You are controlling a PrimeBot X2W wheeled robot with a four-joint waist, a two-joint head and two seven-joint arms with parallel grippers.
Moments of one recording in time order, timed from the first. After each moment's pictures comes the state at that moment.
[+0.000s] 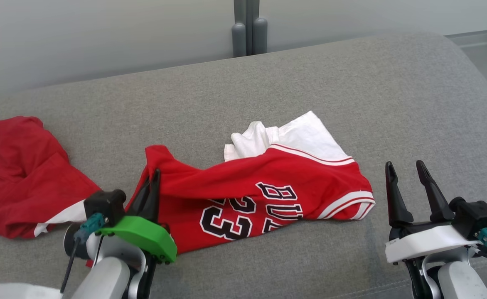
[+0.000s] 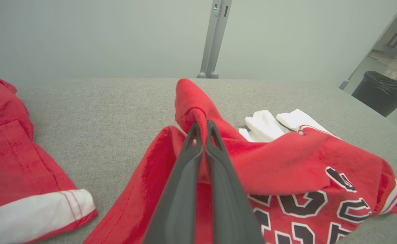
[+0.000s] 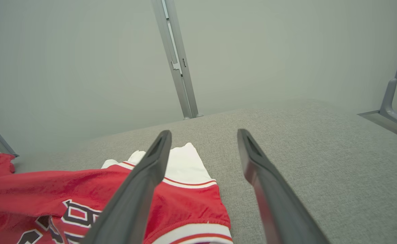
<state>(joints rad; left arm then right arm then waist) -0.29 0.26 -0.49 0.31 -0.62 0.10 -0.16 -0.07 -0.07 0.01 0.12 0.27 0.13 -0.26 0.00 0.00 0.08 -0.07</state>
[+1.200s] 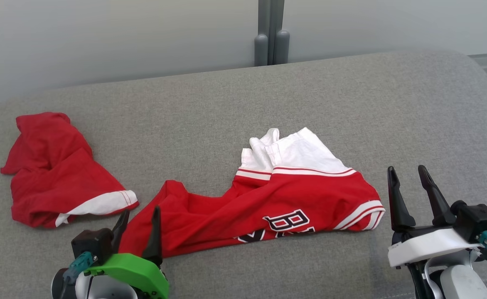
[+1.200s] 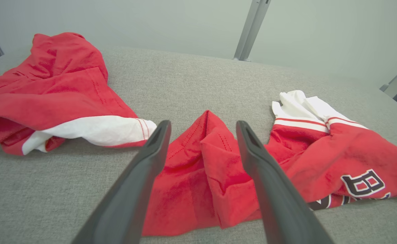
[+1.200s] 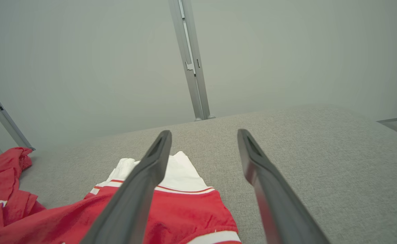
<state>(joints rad) -0.08 0.32 -0.48 0.14 -0.66 0.23 -0.12 -0.06 -0.09 0.01 0.13 0.27 0.13 -0.26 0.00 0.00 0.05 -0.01</state>
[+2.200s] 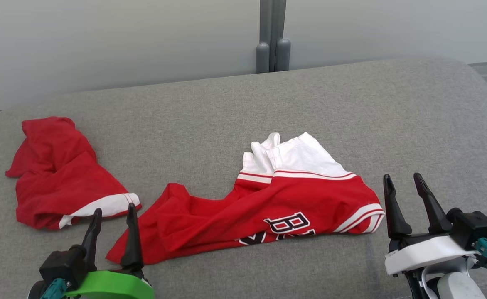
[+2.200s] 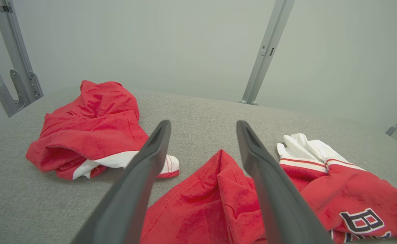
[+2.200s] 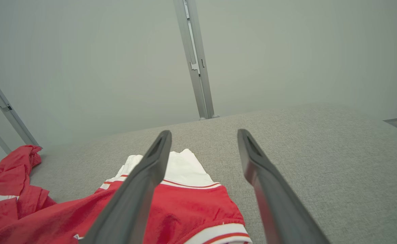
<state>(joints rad) 0.03 0.35 -0.40 -0.03 -0.63 0.29 -0.24 -0.03 -0.08 0.02 0.12 0.28 0.13 -0.26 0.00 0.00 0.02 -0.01</state>
